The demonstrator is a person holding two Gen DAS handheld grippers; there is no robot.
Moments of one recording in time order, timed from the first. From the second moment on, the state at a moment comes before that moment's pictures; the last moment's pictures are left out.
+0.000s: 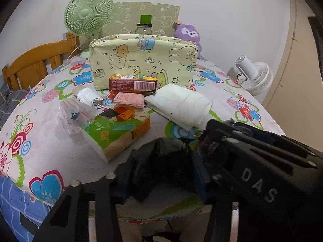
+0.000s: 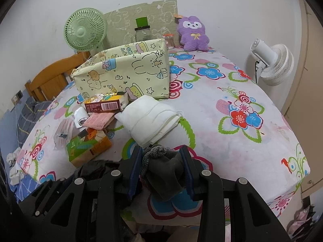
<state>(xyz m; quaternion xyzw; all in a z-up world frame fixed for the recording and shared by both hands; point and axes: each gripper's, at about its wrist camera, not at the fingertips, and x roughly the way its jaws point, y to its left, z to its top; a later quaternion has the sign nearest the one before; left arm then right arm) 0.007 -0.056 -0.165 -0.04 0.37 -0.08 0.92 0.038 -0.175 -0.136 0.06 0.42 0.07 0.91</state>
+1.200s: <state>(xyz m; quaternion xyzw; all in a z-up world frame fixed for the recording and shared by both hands) 0.051 -0.043 -0.075 -0.05 0.32 -0.07 0.94 0.076 -0.166 -0.054 0.07 0.36 0.08 0.93</state>
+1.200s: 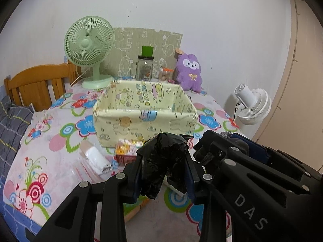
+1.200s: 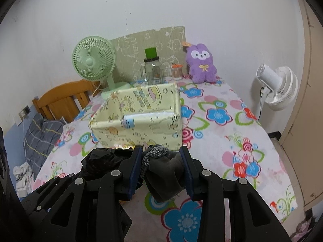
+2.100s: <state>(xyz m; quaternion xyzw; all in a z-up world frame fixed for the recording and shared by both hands) 0.093 -0.034 -0.024 -0.02 0.28 -0.06 0.96 0.122 -0.153 -0.006 0.06 0.32 0.08 0.94</state>
